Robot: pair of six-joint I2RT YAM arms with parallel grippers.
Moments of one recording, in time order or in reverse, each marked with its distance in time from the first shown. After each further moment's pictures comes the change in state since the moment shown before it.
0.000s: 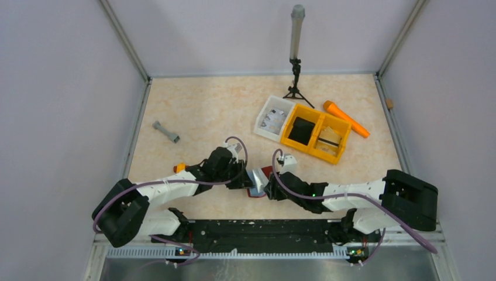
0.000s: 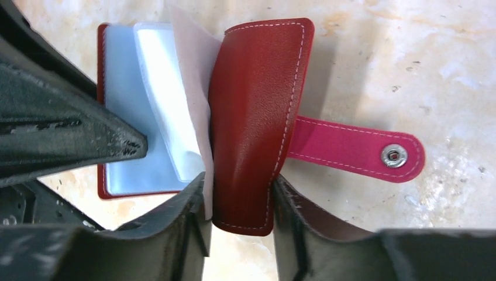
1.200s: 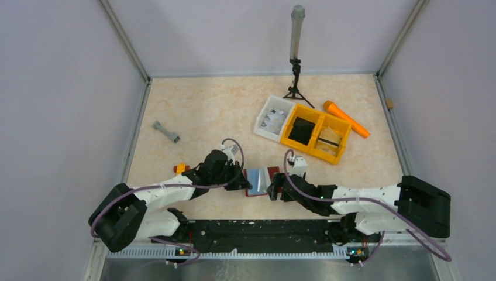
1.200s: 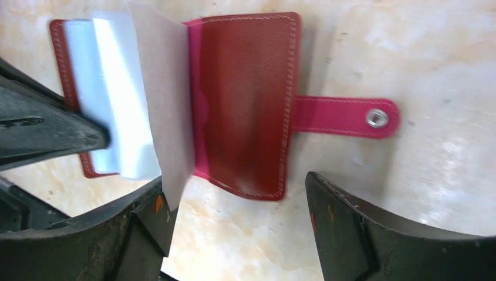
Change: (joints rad) left arm 0.031 -0.039 -0.081 0.097 0.033 -0.010; right arm 0.000 -0.100 -0.048 -0.087 0.063 0.106
